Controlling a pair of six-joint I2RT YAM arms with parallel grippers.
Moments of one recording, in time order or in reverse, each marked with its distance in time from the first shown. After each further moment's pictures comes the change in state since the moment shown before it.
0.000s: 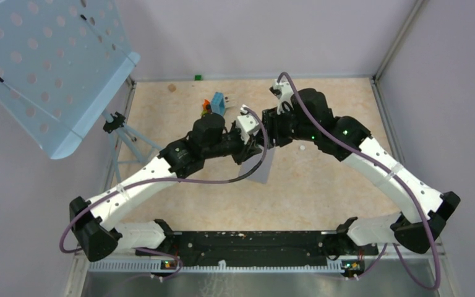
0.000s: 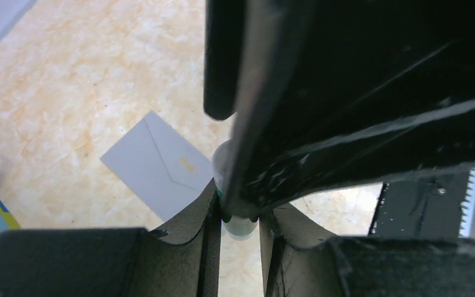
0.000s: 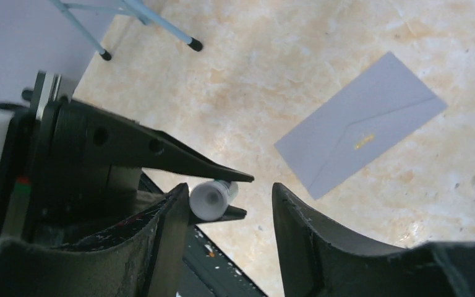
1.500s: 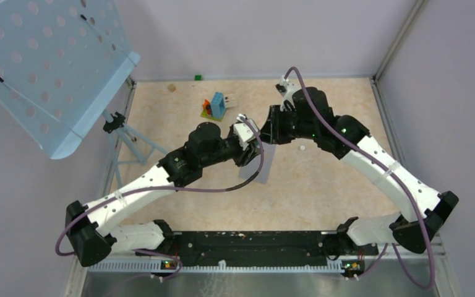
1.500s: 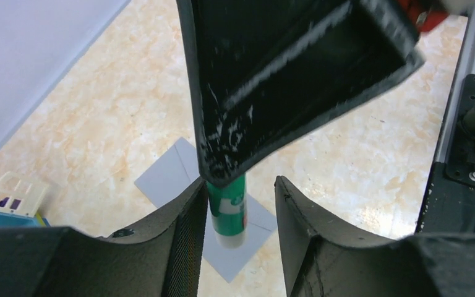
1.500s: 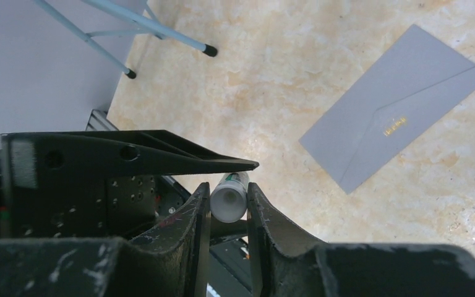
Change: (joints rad) left arm -0.056 -0.057 -0.118 0.189 -0.131 0.094; right arm -0.043 0.011 -0.040 0.039 -0.022 0.208
